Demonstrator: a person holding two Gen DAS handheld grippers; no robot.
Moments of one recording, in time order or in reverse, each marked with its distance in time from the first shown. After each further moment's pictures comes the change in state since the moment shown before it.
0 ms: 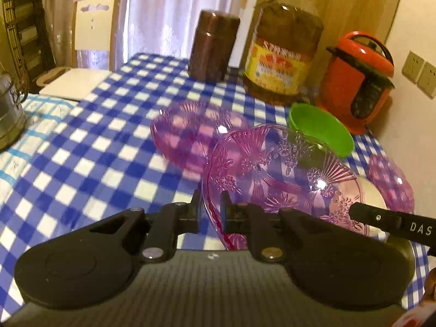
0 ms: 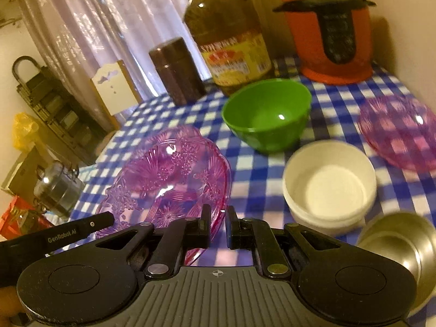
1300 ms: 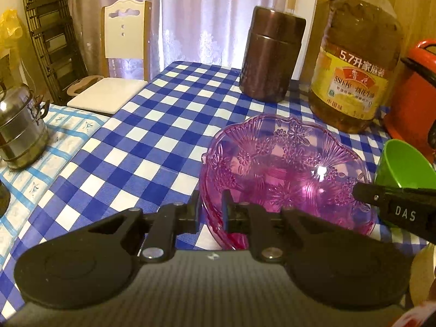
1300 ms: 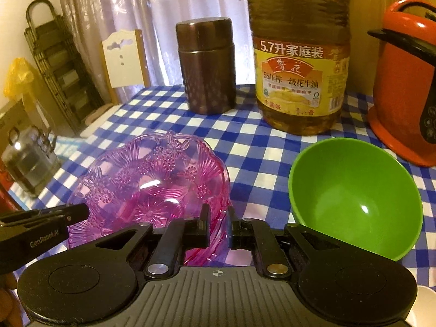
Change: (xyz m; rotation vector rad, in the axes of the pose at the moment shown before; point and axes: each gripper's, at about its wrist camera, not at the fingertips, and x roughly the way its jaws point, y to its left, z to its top) left arm 0.117 0.045 0.058 -0.006 -0.019 0.189; right arm 0.169 0.055 0.065 -0.283 0.028 -0.070
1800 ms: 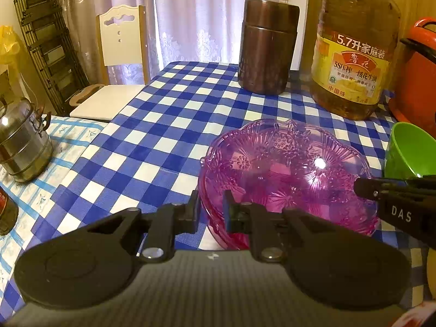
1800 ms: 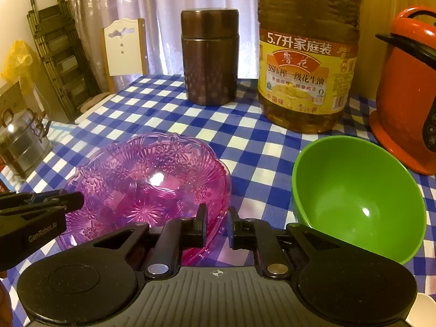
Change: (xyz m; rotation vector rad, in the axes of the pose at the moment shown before) left arm 0.011 -0.010 -0.003 0.072 -0.002 0.037; right arm 0.015 0.003 -0.007 -0.062 0.016 -0.032
